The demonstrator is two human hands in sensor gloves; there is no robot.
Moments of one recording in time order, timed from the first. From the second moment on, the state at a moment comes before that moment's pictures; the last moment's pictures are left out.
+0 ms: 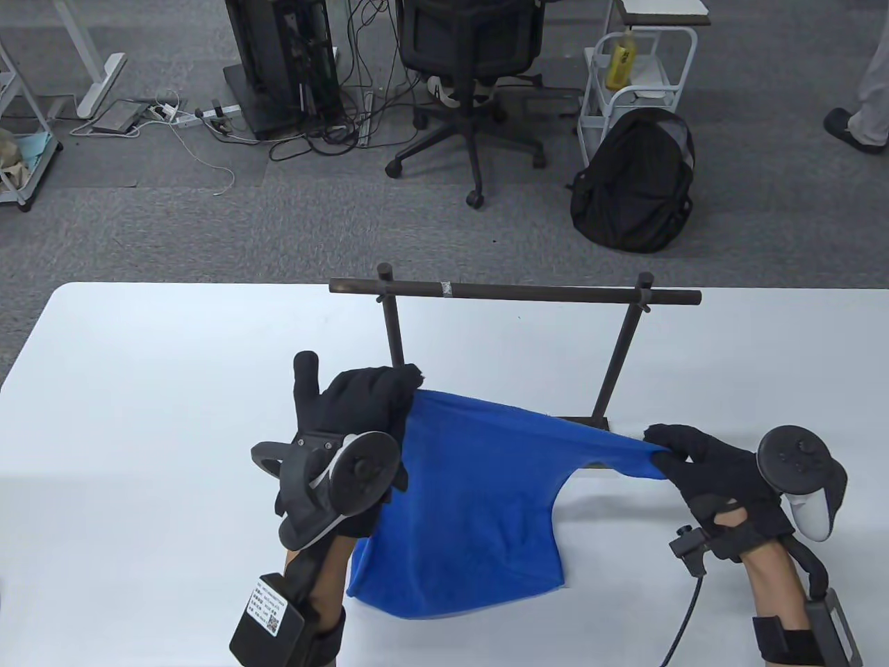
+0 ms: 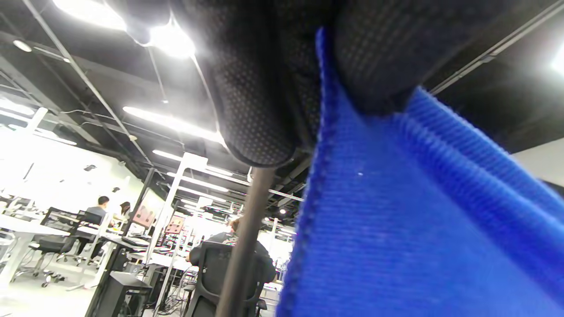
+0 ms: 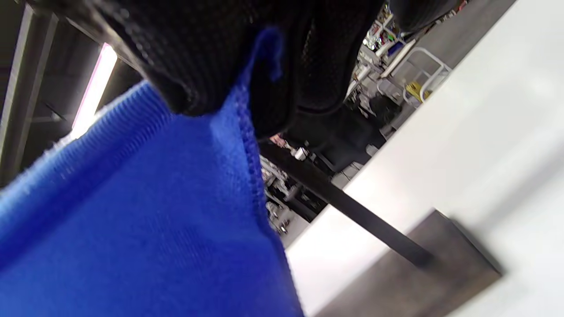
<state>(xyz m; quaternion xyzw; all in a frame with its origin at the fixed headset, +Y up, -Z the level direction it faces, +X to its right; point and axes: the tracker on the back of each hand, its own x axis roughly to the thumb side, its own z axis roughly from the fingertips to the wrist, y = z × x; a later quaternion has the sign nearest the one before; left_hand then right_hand) -0.138 -0.530 -0.277 0.30 -0.06 0.12 0.94 0.321 -0.652 -0.318 0.05 -0.07 0.88 0.47</state>
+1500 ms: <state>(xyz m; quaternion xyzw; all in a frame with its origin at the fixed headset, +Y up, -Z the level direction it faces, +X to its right) -0.184 -0.500 -0.270 0.44 -0.01 0.22 0.87 0.293 -0.460 -0.291 0.08 -0.33 0.84 0.42</state>
